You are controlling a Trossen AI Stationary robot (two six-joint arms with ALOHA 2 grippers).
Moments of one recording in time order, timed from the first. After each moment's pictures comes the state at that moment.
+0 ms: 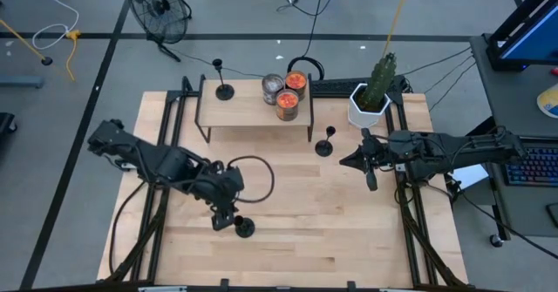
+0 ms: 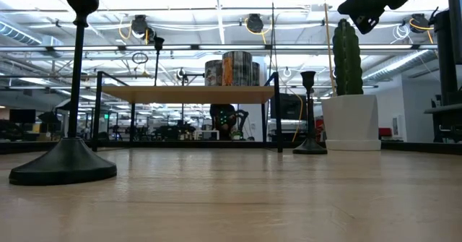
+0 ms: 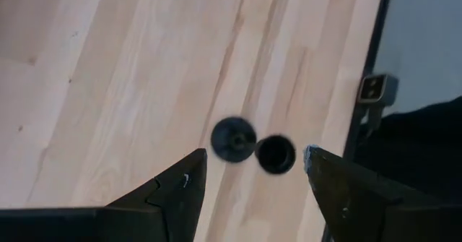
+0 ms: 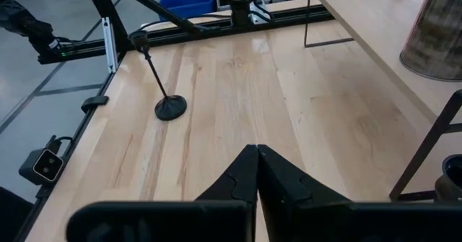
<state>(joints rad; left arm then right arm) -0.43 1.52 1.63 -1.21 -0.07 -0.74 0.07 0.69 0.66 -0.35 0.03 0.20</state>
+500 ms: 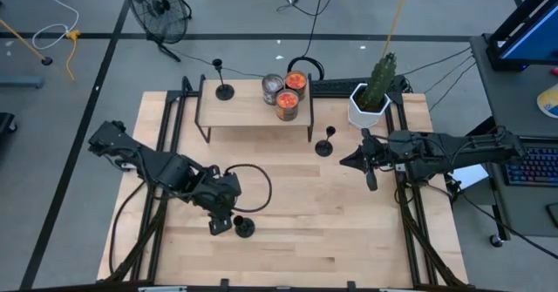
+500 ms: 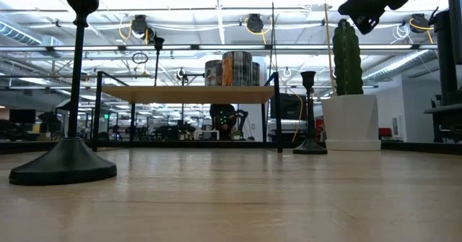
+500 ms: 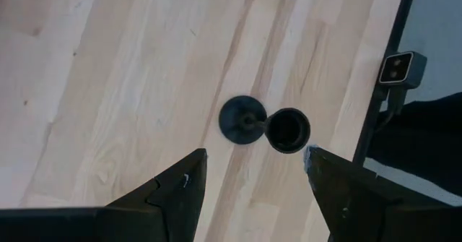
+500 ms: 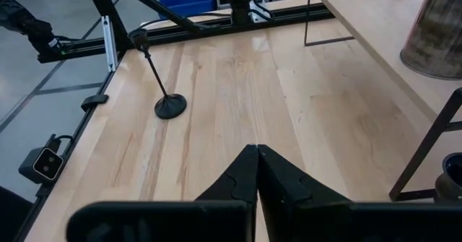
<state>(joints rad) -0.47 1.53 1.60 -1.25 -0.09 -0.80 0.07 0.69 0.66 -0.35 0.02 0.20</state>
